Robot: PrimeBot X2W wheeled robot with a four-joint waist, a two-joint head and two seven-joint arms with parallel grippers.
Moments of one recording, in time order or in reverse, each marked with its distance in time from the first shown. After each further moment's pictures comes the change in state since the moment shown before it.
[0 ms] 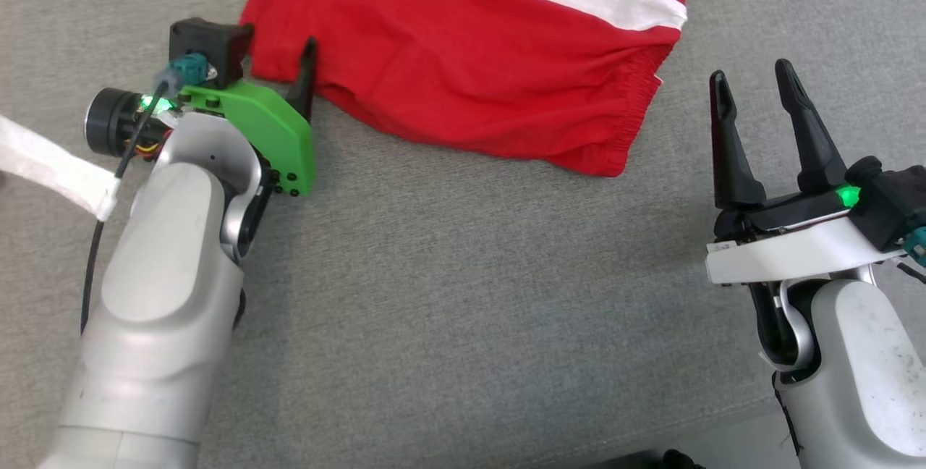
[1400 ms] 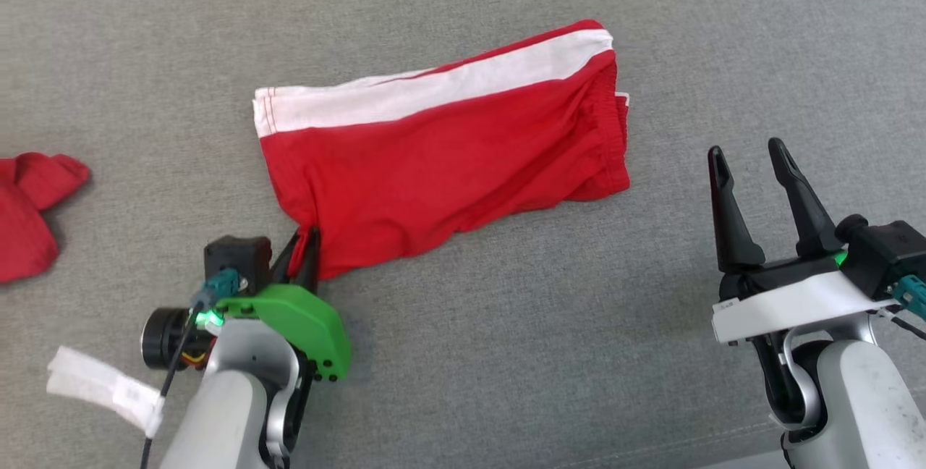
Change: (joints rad) left arm 0.516 -0.009 -0.007 -0.330 -0.075 0.173 0.040; right arm 0.144 0.015 -0.033 -0.017 -0.002 0.000 0.064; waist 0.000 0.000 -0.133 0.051
